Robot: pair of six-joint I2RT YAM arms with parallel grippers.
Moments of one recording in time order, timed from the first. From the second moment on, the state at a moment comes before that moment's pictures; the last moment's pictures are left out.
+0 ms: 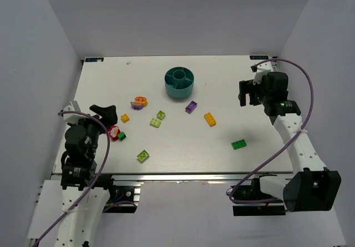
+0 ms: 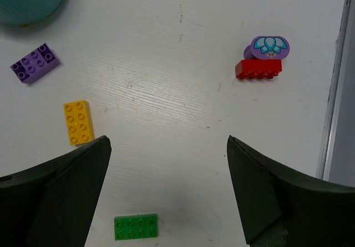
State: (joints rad) left arm -0.07 0.40 0.68 -0.38 -0.12 -0.58; right arm 0.08 1.17 1.03 -0.42 -0.13 -0.16
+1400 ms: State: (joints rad) left arm -0.04 1.48 1.13 -0.64 -0.22 -0.06; right arm 0.38 1.38 1.00 -0.50 -0.92 -0.62
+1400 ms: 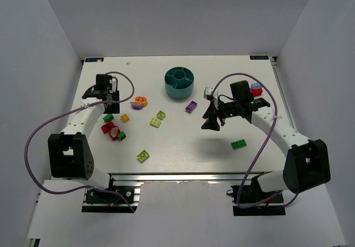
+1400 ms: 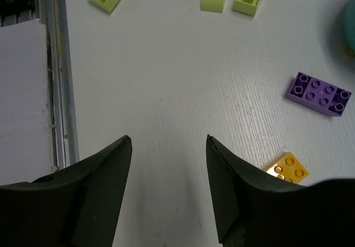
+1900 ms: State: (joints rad) left arm -0.02 1.54 0.97 -0.47 -0.12 0.36; right arm 0.38 1.35 0.99 -0.57 -0.95 -0.73
